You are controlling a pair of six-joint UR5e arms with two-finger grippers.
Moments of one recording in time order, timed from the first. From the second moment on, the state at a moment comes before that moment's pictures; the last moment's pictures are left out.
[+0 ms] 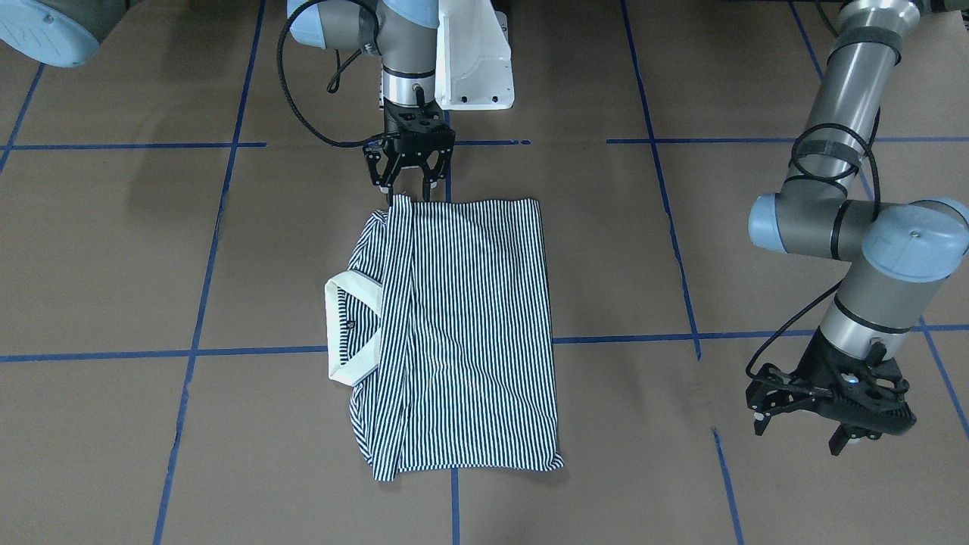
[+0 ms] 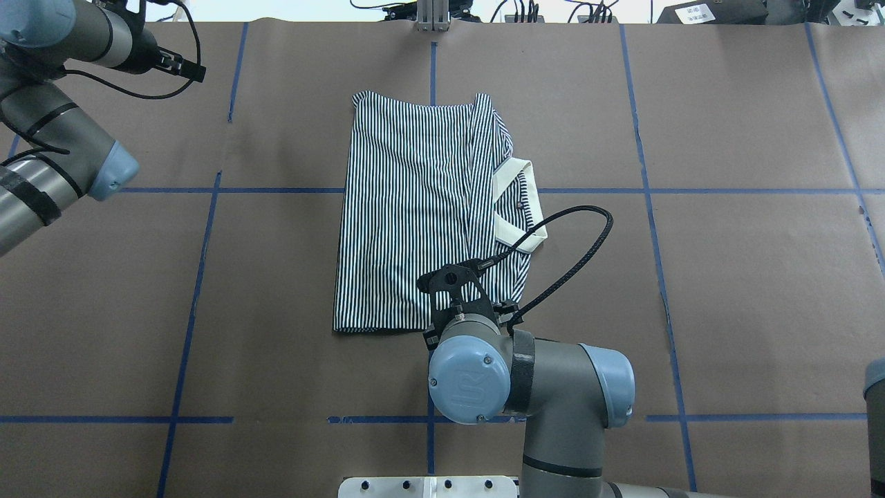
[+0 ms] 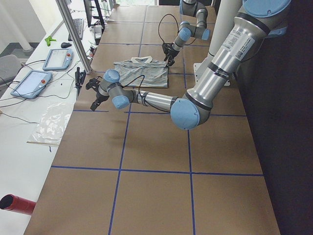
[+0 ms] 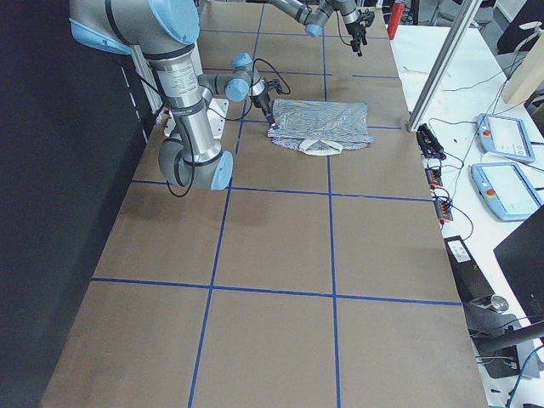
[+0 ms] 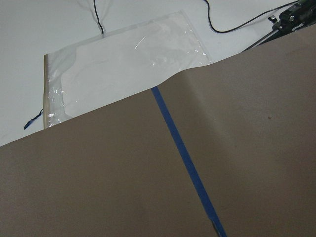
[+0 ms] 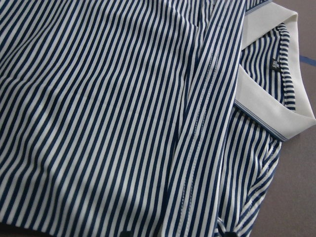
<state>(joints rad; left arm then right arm) -1.05 -2.15 -1.12 -2.39 -1.87 -0.52 0.21 -0.95 1.77 -1.66 1.27 1.12</state>
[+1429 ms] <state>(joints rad) -1.05 -2.13 -1.15 -2.39 -1.89 -0.52 0.20 -0.98 1.78 -1.67 1.27 1.07</state>
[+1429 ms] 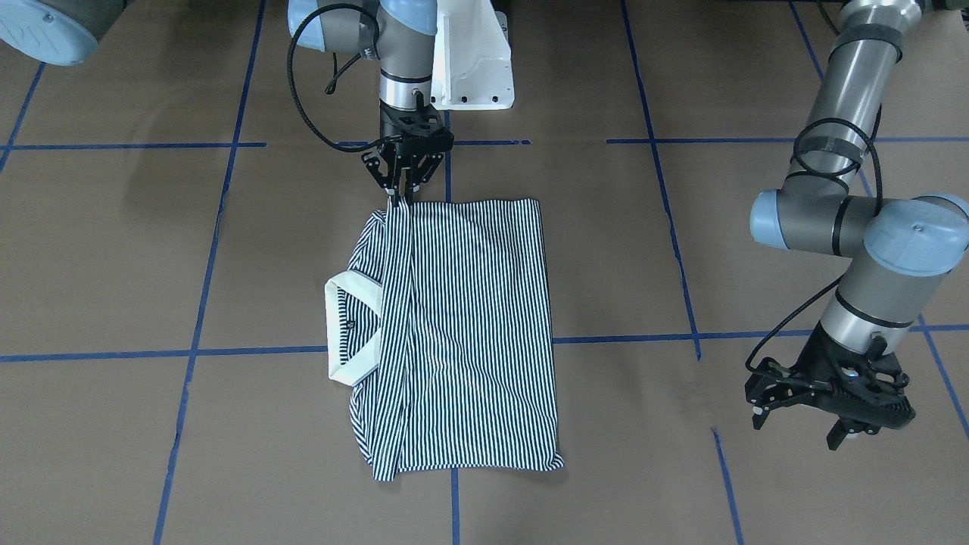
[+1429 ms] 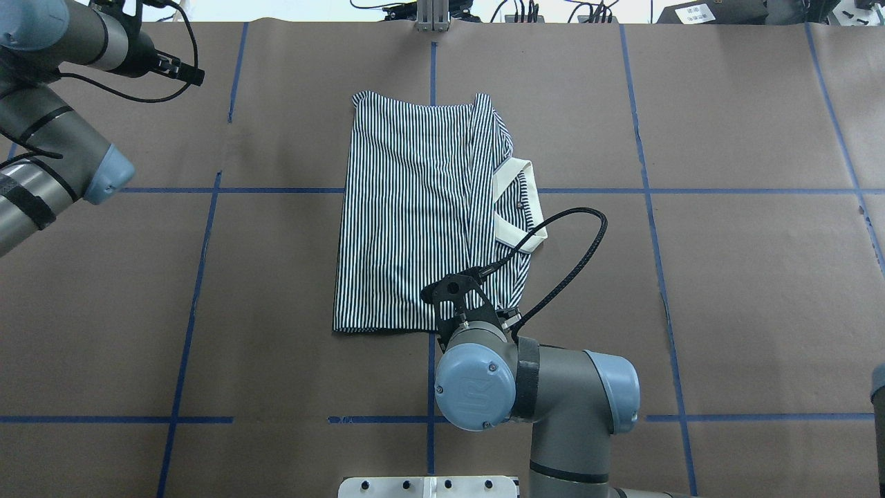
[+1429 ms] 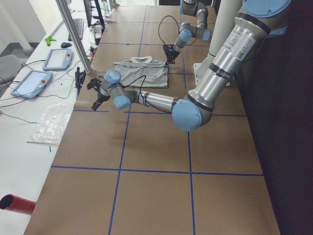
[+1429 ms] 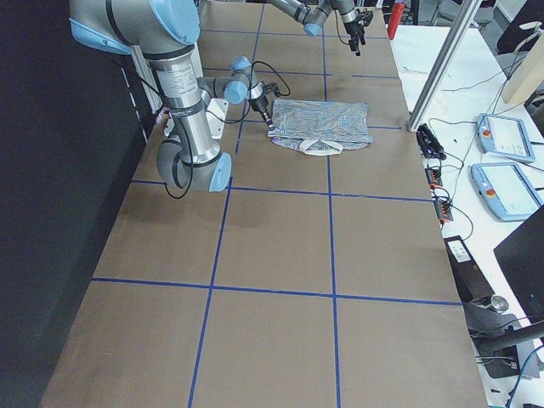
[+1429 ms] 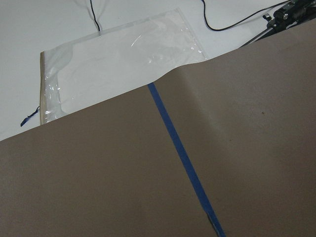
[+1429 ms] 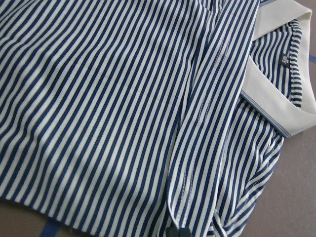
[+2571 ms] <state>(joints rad) -1.05 -2.11 -1.18 -2.39 -1.89 -0.56 0.18 -1.17 1.93 -1.67 1.26 1.19</state>
